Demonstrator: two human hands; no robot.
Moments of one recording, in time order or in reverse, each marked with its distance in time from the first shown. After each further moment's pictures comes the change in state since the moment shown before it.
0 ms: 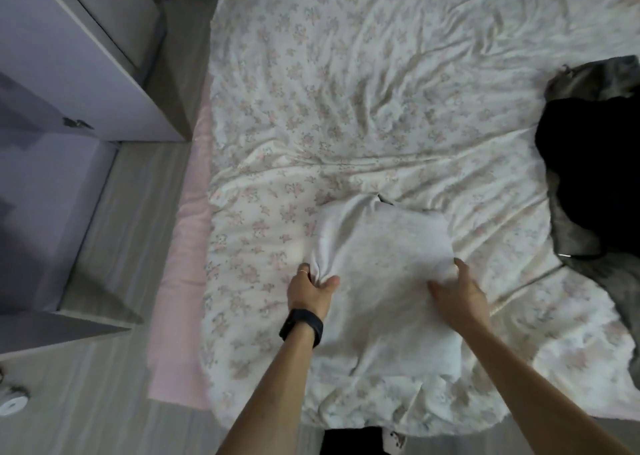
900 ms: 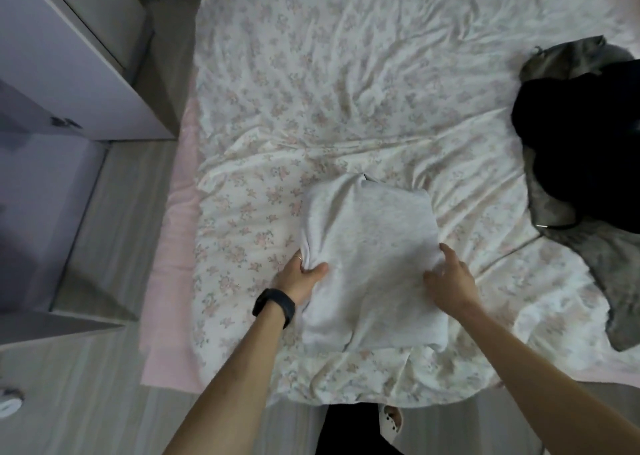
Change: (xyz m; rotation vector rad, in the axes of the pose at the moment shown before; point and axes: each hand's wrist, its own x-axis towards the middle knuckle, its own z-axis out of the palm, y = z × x) left_hand -0.006 -0.029 -0.007 -0.107 -0.279 0.054; right_hand -0.018 0.030 -0.008 -0.018 -0.079 -0.080
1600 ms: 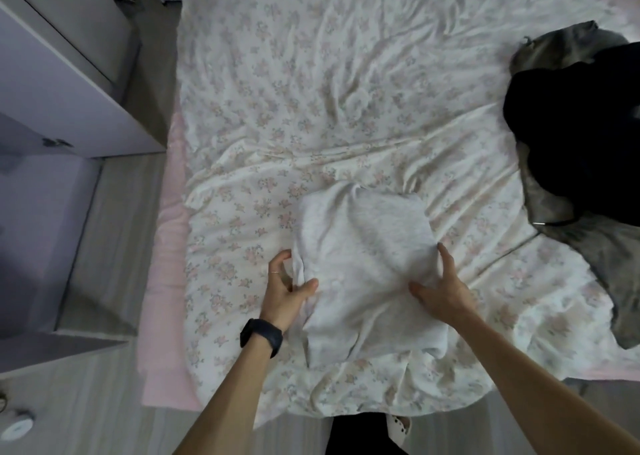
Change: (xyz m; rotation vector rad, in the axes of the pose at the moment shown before) left_hand 0.001 -0.009 0.002 -0.199 0.116 0.176; right_hand 0.017 0.011 0.006 0.088 -0.050 0.062
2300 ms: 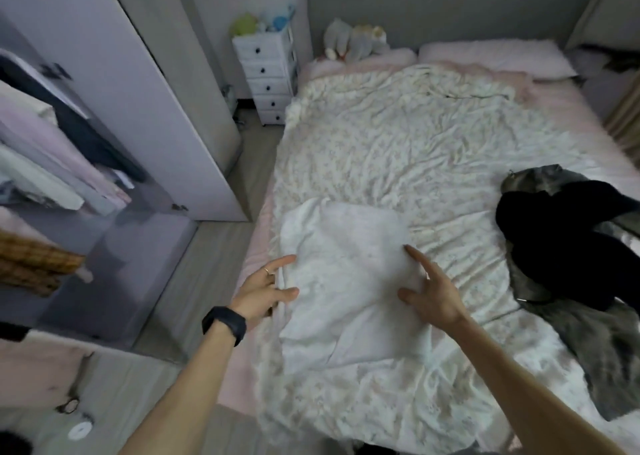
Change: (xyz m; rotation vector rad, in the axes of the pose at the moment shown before) left_hand -0.184 0.186 -0.111 -0.070 -0.050 0.049; right_hand -0.166 -0.119 -0.107 0.291 -0.098 -0.632
